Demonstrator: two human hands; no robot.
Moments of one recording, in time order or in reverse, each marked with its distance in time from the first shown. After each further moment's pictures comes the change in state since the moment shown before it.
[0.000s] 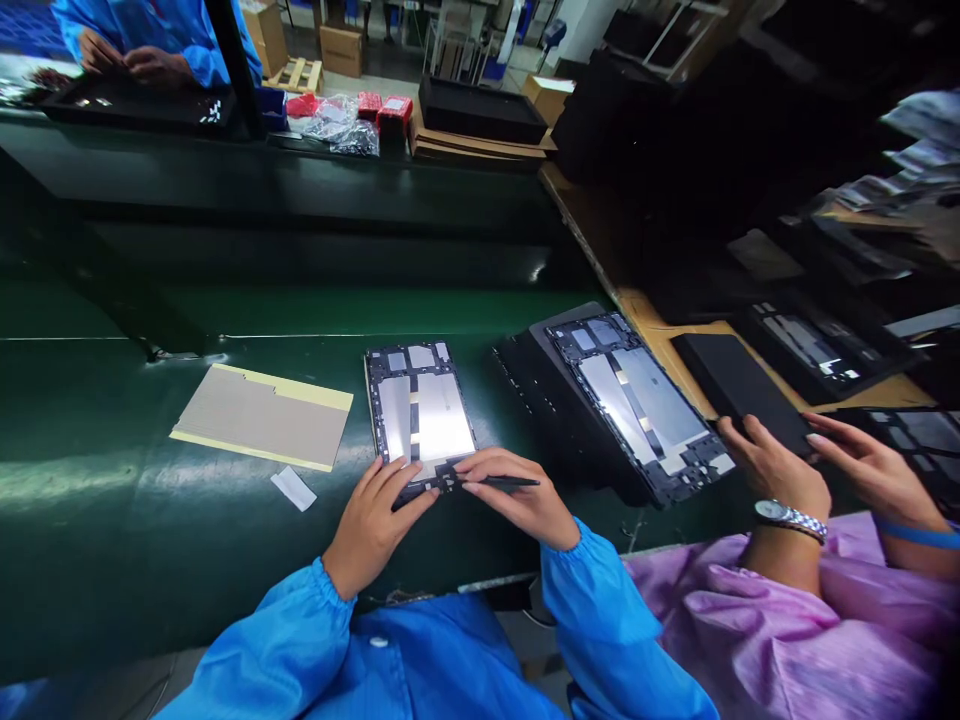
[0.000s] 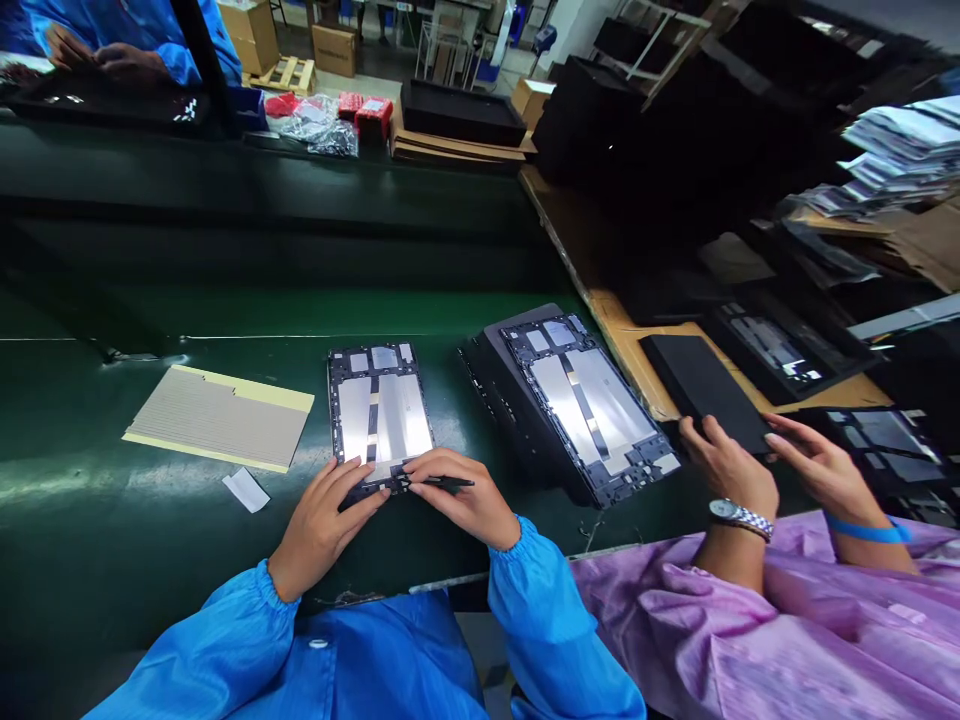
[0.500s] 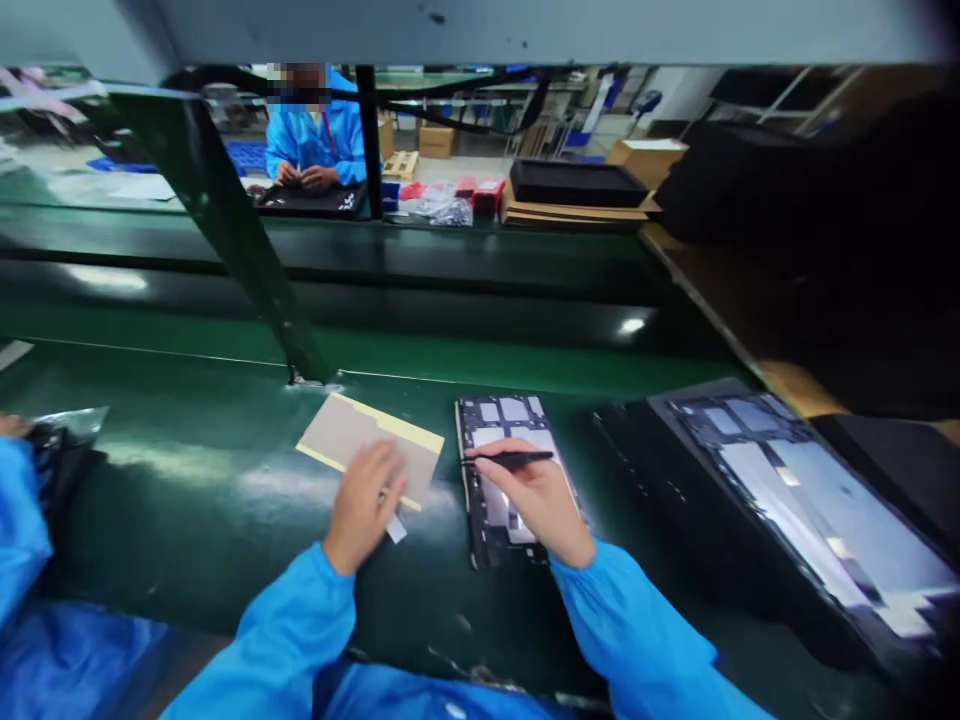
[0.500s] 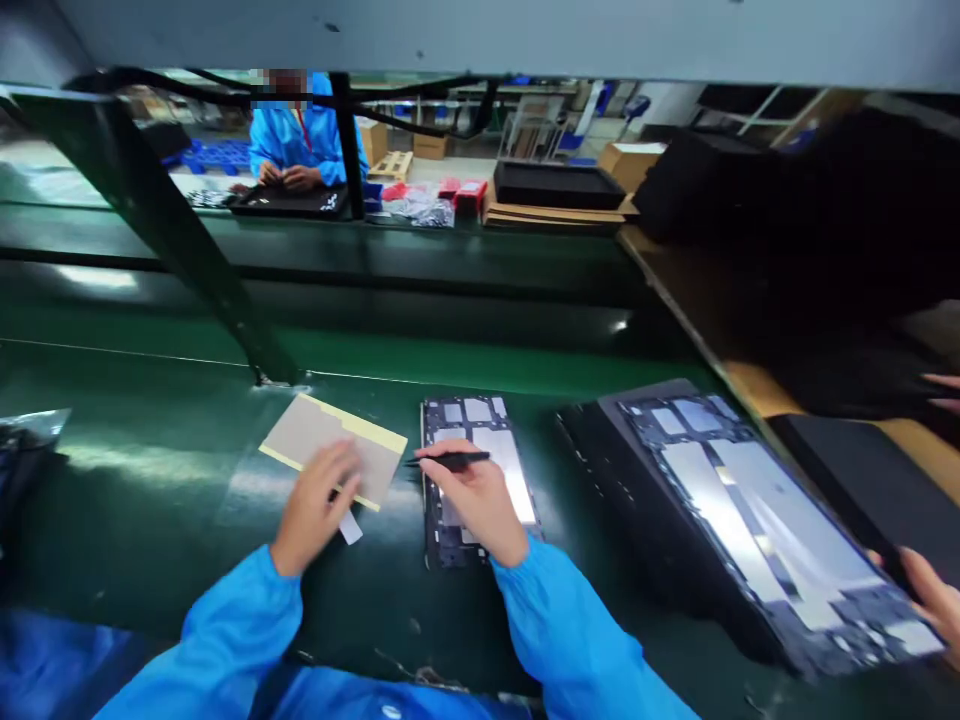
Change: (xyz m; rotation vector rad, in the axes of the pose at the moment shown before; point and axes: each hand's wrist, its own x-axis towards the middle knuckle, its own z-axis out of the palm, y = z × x) left_hand -0.016 -0.079 -0.073 0.167 0.192 -0.349; right_hand 0.100 0.000 0.077 0.262 0.191 0.262
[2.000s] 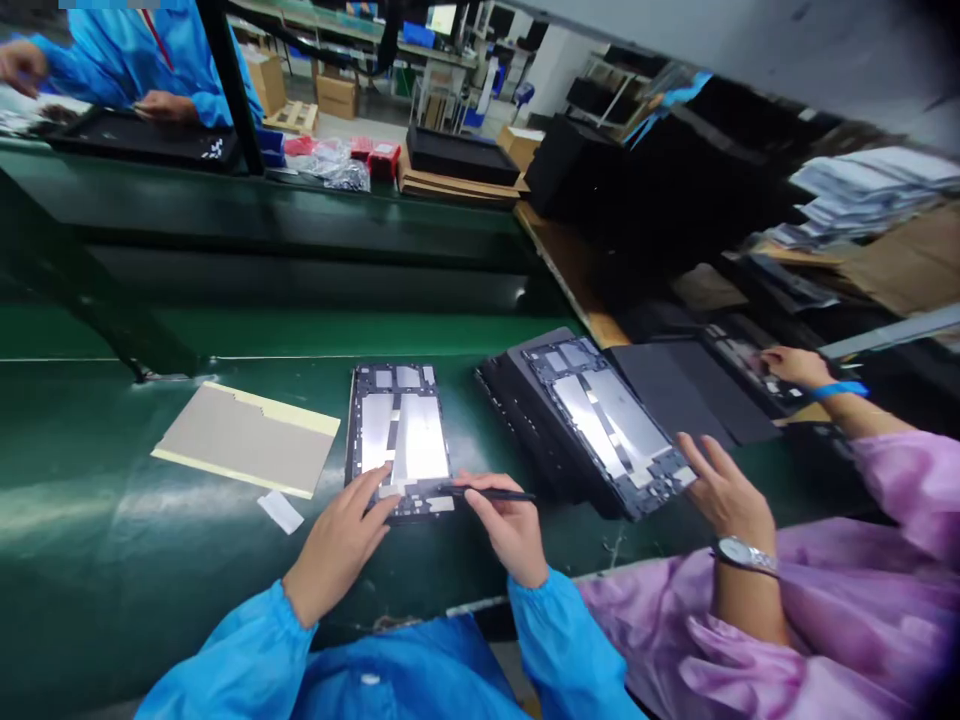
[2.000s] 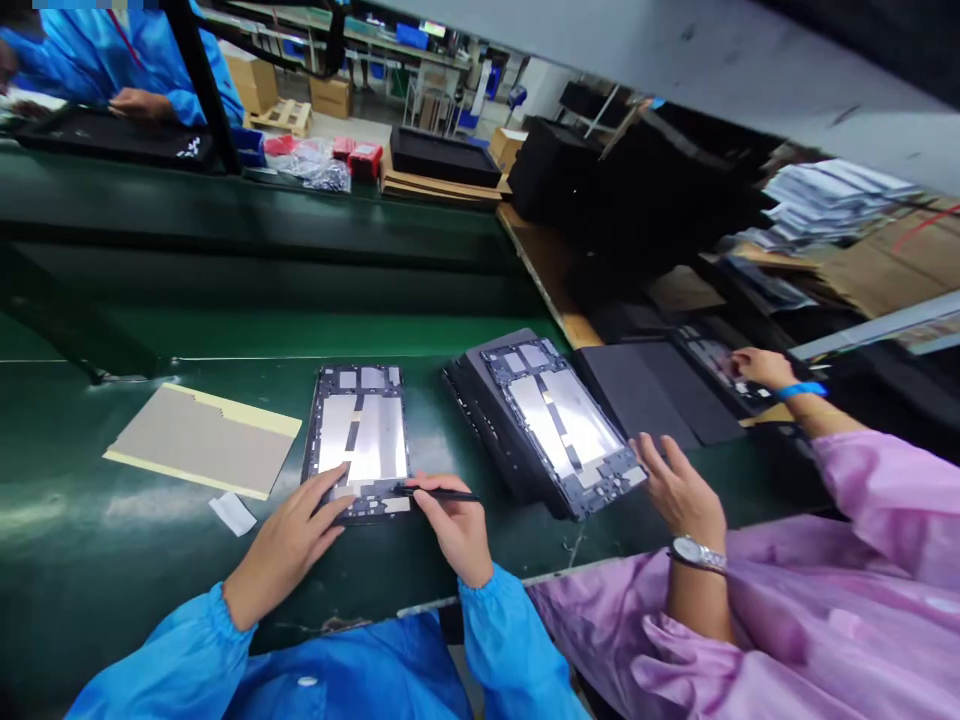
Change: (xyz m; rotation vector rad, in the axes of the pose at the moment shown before) left_hand -0.017 0.075 0.043 -0.037 -0.245 0.376; right_hand -0.113 0.039 -0.071 0.087 0.310 0.038
